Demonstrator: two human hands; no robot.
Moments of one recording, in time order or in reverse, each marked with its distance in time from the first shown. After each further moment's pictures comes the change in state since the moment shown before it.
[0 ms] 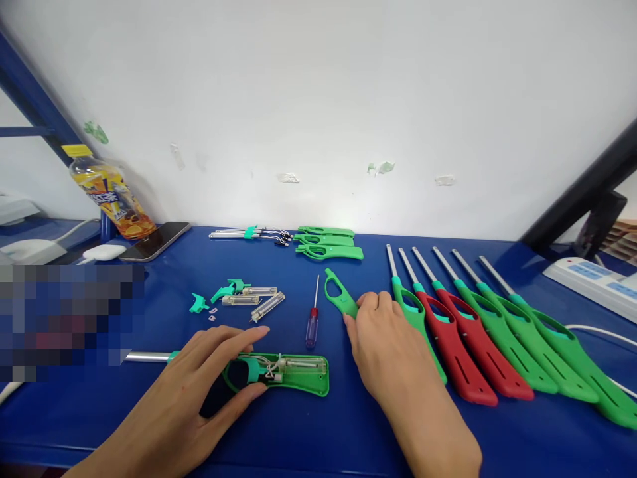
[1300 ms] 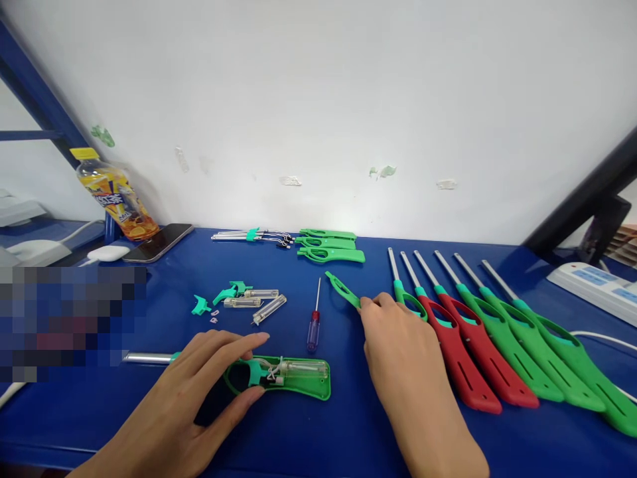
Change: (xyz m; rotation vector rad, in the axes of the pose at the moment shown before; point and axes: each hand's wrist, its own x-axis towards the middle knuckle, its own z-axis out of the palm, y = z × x) left_hand -0.001 0.002 -0.001 0.005 0.040 0.009; right_hand 0.007 0.002 -0.016 -0.132 -0.039 0.028
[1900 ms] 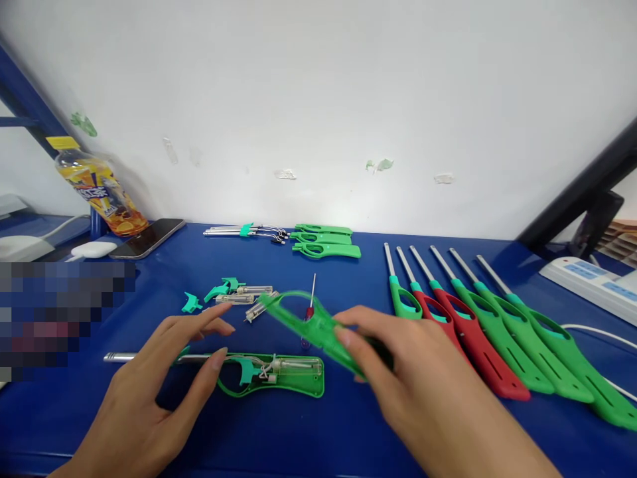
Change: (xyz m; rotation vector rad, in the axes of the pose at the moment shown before) left_hand 0.002 -0.004 -0.006 -0.061 0.211 -0.148; right_hand -0.029 0.019 -0.036 0.730 0.042 -0.154
